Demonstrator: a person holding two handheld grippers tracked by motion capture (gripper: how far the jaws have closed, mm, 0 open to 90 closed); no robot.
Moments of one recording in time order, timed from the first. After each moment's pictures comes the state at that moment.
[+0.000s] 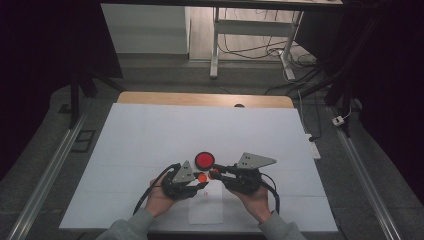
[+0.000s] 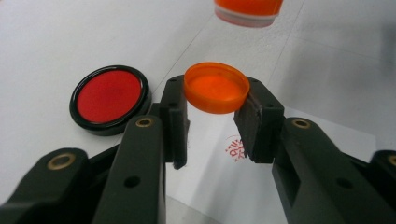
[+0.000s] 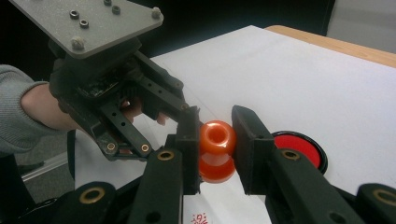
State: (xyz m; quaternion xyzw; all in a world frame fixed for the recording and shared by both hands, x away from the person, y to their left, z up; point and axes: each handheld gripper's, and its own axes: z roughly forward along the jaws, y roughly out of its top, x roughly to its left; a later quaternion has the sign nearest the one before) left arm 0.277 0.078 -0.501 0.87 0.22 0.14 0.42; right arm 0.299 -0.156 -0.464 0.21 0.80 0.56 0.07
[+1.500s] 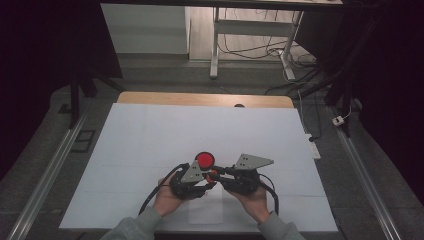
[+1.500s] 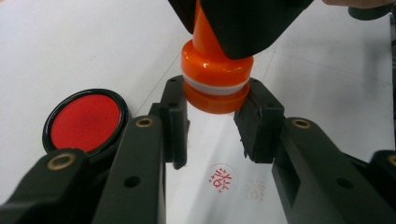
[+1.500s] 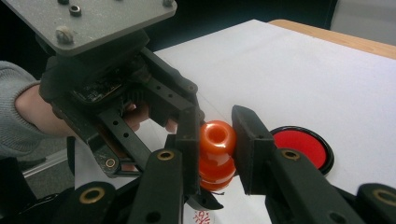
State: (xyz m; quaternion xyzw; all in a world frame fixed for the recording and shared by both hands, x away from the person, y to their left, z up) left arm 0.280 0.059 -0.498 0.87 0.21 0.13 0.43; right arm 0.299 -0.153 -0.469 0.21 0.81 0.55 0.07
